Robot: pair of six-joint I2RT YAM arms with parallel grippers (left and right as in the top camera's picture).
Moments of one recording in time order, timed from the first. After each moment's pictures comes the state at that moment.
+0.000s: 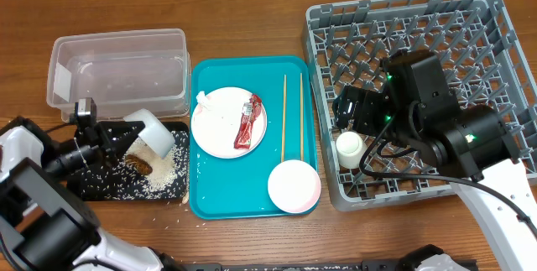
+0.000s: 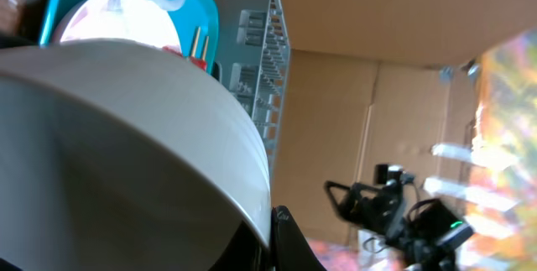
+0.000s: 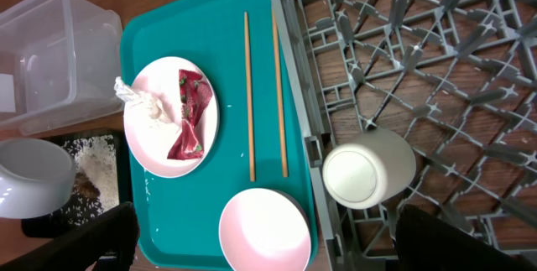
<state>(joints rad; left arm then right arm) 0.75 1.86 1.20 -1.64 1.29 0.73 0.41 1.26 1.43 -1.17 -0.07 0.62</state>
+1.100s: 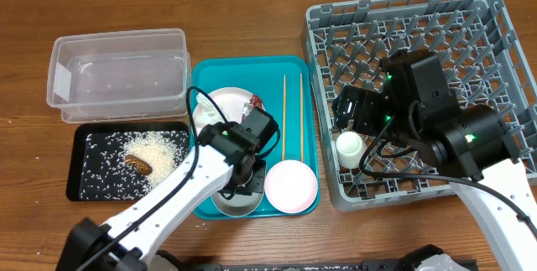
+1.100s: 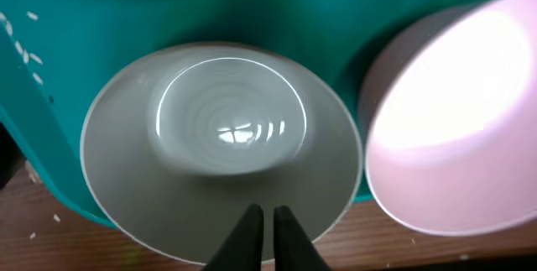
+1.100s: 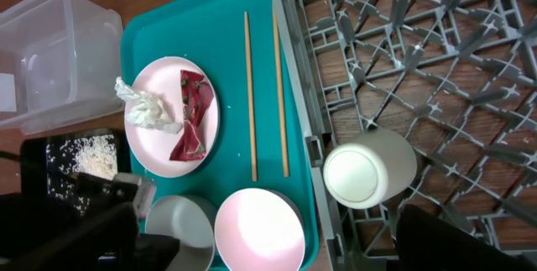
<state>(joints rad) -0.64 1.48 1.01 -1.09 0.04 -0.56 0.41 1.26 1.43 -1.17 -0.08 0.62</state>
